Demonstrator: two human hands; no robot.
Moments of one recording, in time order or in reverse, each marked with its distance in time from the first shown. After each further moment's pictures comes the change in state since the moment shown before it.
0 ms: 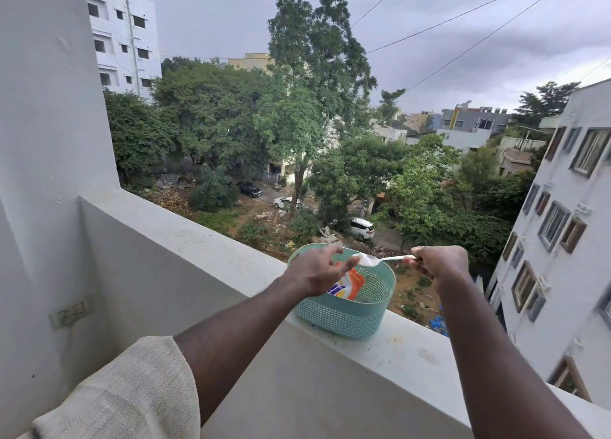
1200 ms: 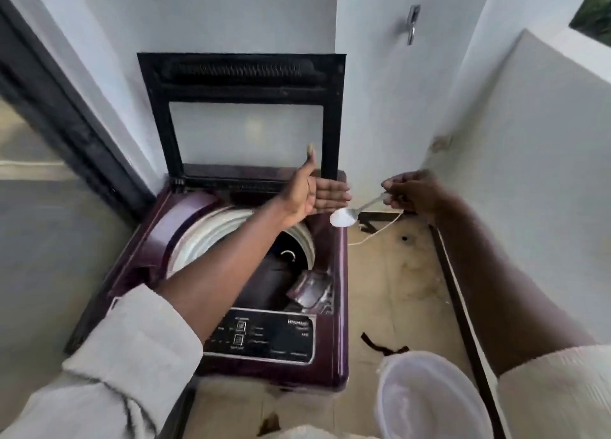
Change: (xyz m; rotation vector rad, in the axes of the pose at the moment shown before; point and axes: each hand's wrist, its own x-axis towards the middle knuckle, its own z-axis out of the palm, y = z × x) left_hand -0.665 -0.241 -0.181 -1.067 0.646 -0.919; right_hand -0.596 0.182 0.304 -0.329 -1.667 -0.070
